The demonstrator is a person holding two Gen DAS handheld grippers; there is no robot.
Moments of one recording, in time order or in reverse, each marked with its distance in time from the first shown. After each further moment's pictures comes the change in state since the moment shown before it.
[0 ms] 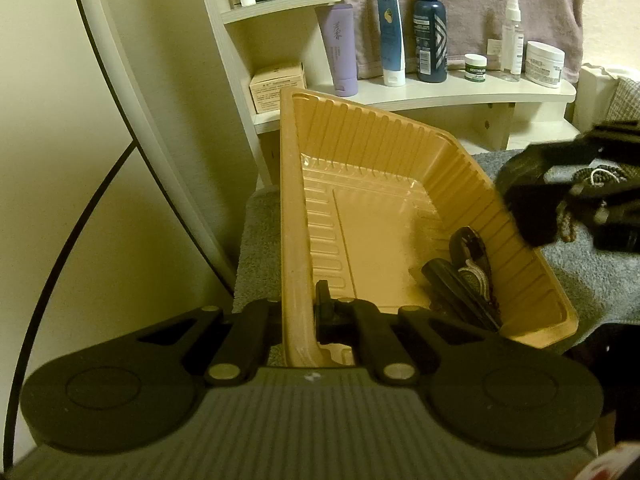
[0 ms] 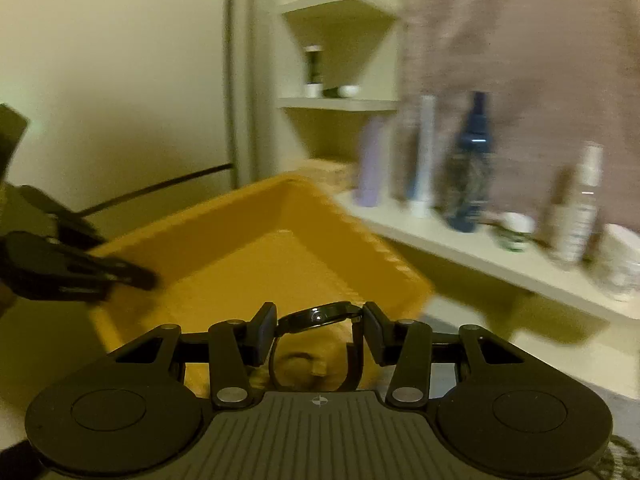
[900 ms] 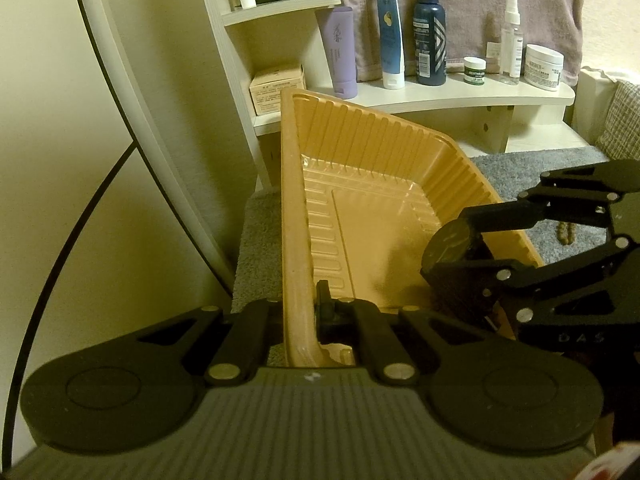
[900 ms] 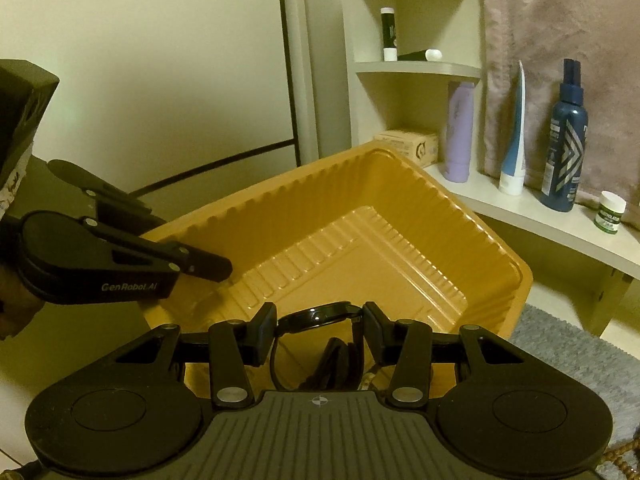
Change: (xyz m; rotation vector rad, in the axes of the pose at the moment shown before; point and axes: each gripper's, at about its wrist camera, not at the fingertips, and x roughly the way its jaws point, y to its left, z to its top) left arm 0.000 -0.001 -0.001 -0.004 -0.002 -0.003; right arm 0.037 0.034 -0.008 0.016 0.044 0.104
